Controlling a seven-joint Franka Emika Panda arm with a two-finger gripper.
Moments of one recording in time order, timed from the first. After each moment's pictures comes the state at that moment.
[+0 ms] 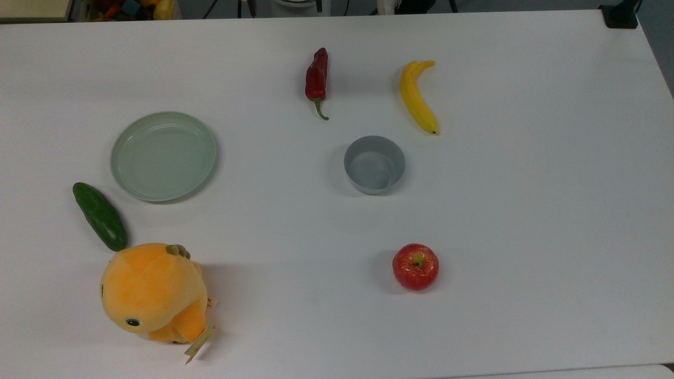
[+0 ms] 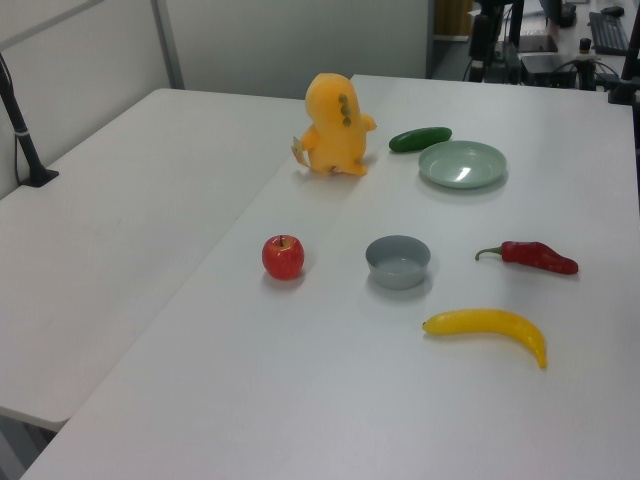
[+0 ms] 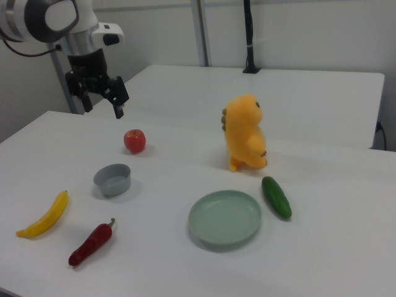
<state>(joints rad) 0.14 0.00 -0.06 -1.59 0.06 1.66 -0.01</state>
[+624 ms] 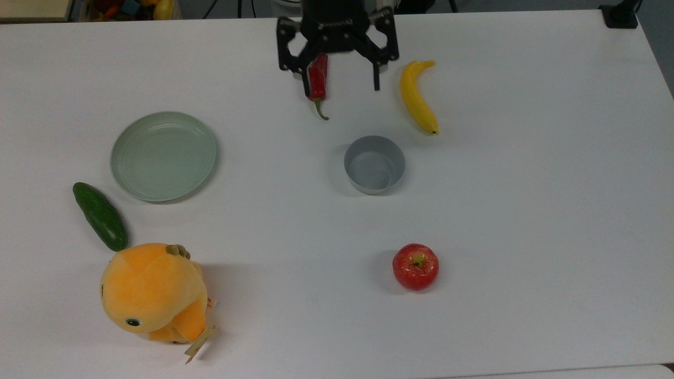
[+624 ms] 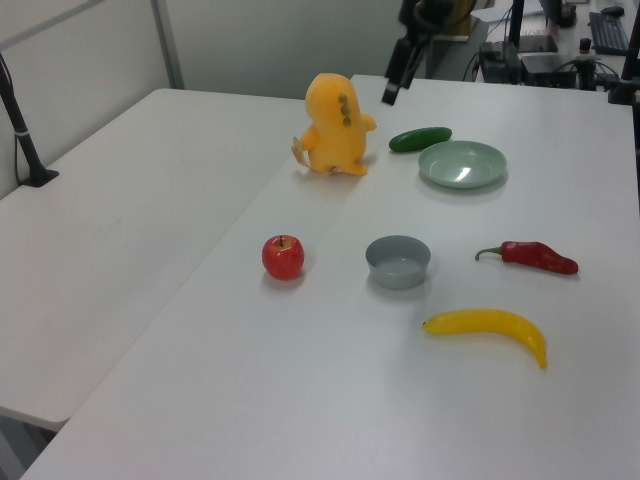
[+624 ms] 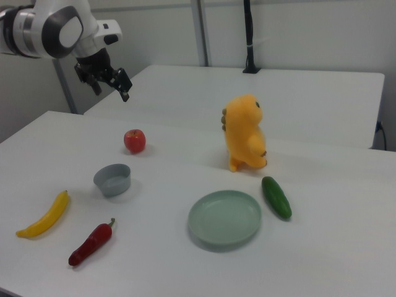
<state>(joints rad) 0.23 0.19 -0.05 -1.50 0.08 2.02 0.10</state>
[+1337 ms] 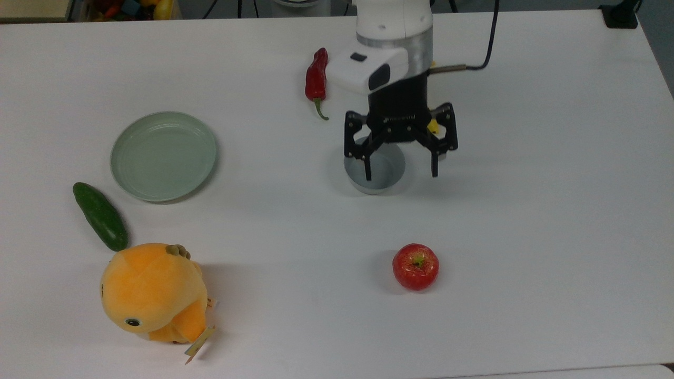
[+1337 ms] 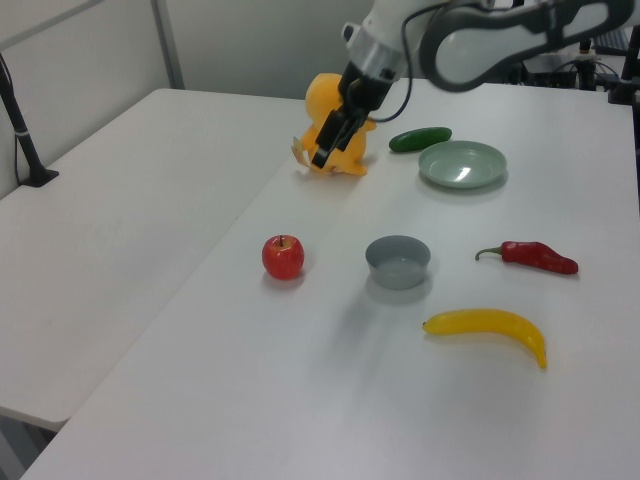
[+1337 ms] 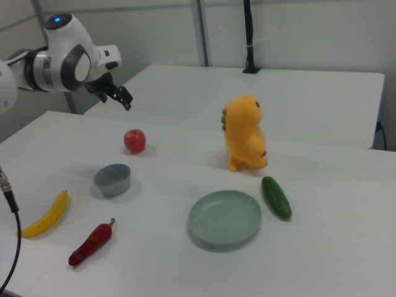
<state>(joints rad) 0.29 0.44 0.00 -1.41 0.03 2.34 0.27</state>
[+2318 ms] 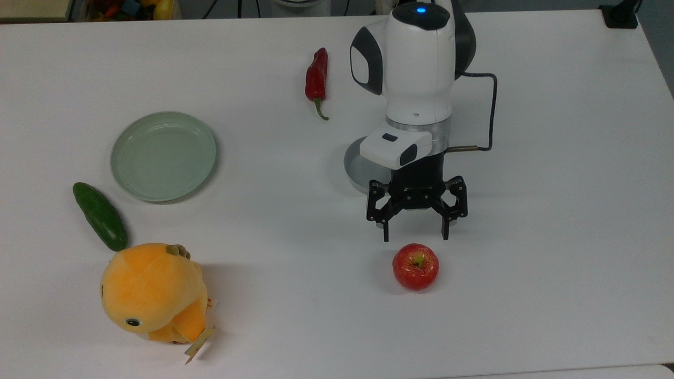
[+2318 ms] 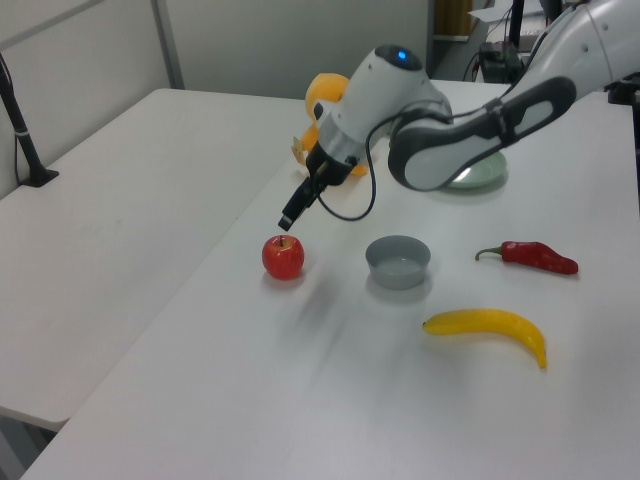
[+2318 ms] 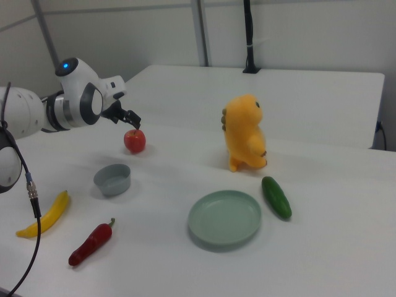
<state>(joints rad) 0.33 0.69 0.00 -1.34 -0.16 2.61 0.40</state>
